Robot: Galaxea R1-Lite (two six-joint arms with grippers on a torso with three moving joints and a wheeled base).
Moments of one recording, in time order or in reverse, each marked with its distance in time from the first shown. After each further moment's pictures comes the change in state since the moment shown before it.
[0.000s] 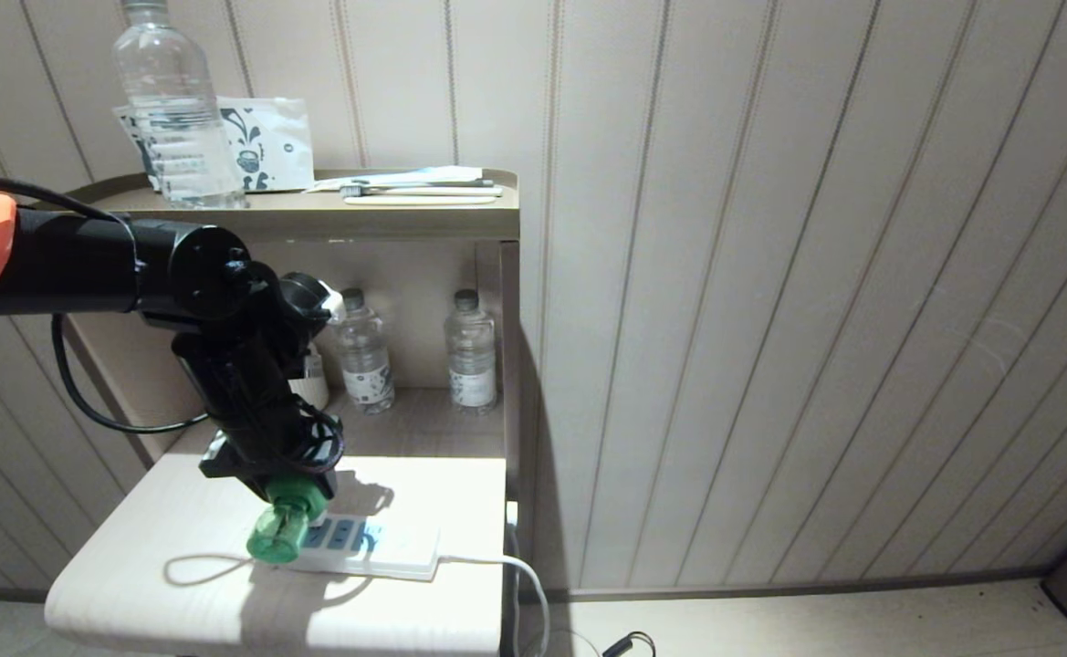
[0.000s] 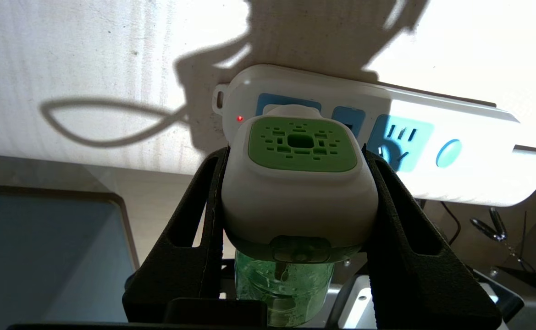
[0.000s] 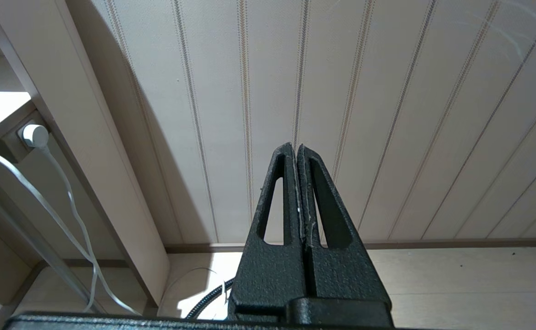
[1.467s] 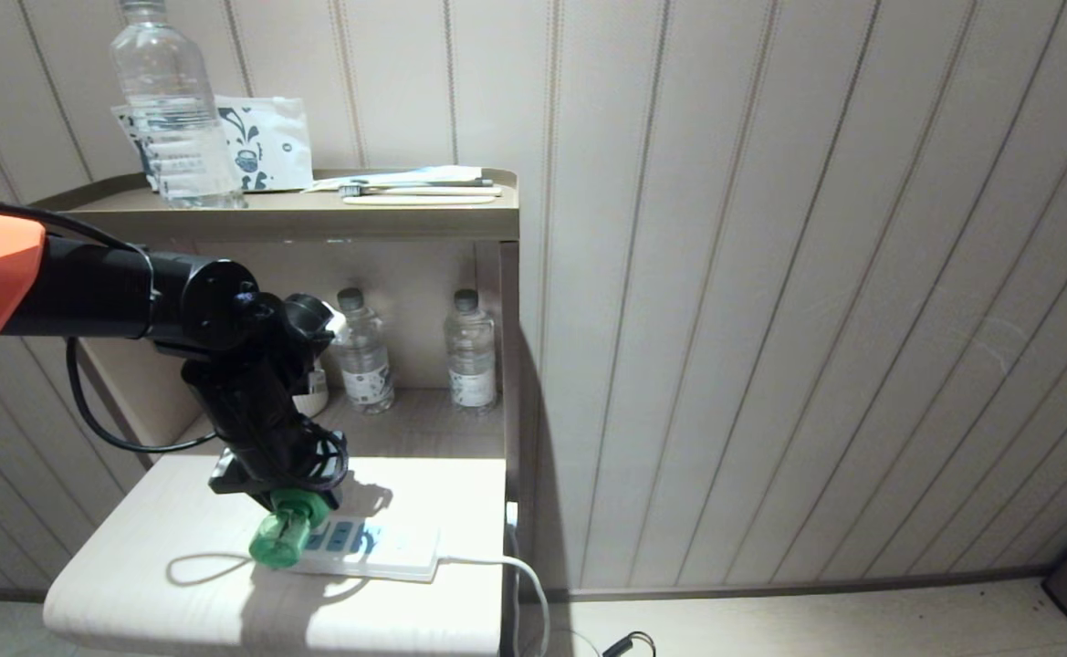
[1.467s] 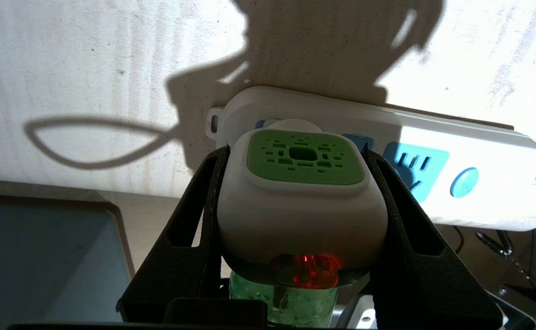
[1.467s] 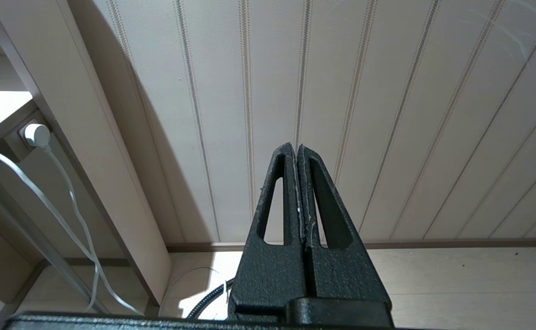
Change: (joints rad) left arm -0.005 0.013 0.120 -0.111 -0.011 -0.004; right arm 0.000 0.000 0.000 0.000 0.000 0.000
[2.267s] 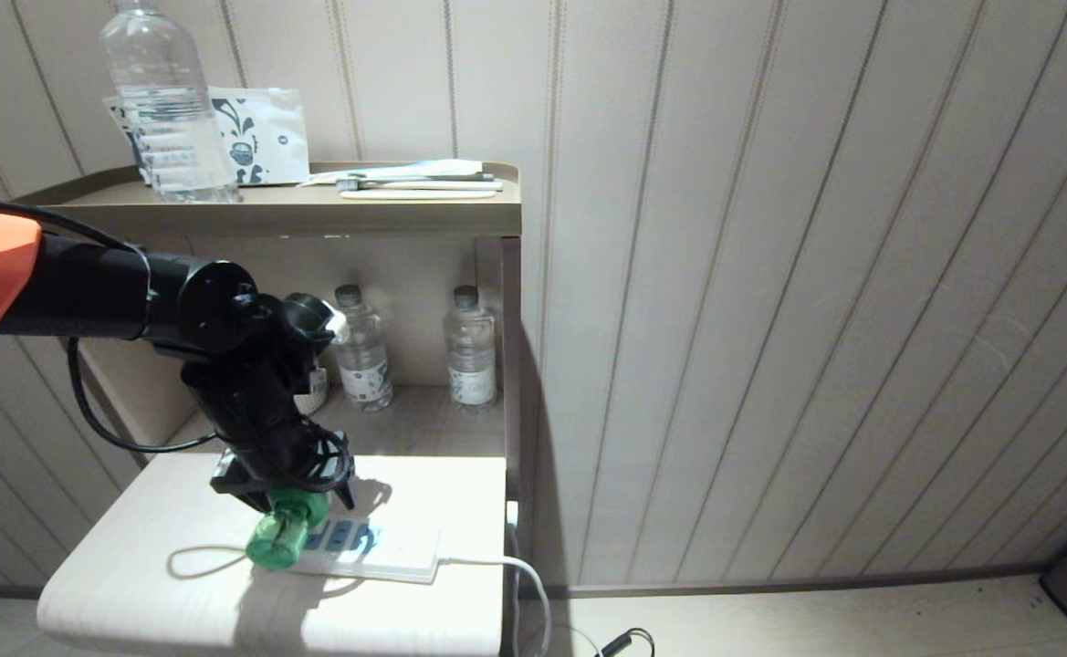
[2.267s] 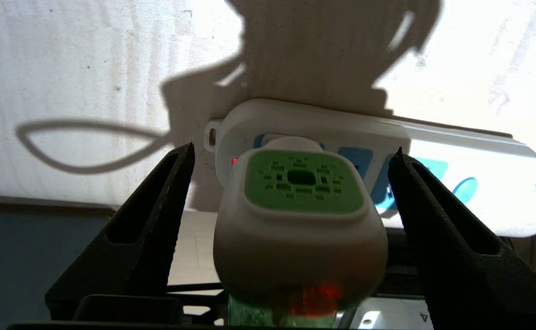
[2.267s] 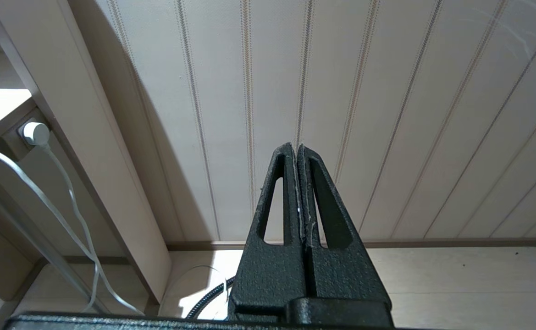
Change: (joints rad) left arm 0.000 -0.080 0.000 -0.037 0.003 0.007; right arm 0.000 0.000 0.000 0.000 0.000 0.000
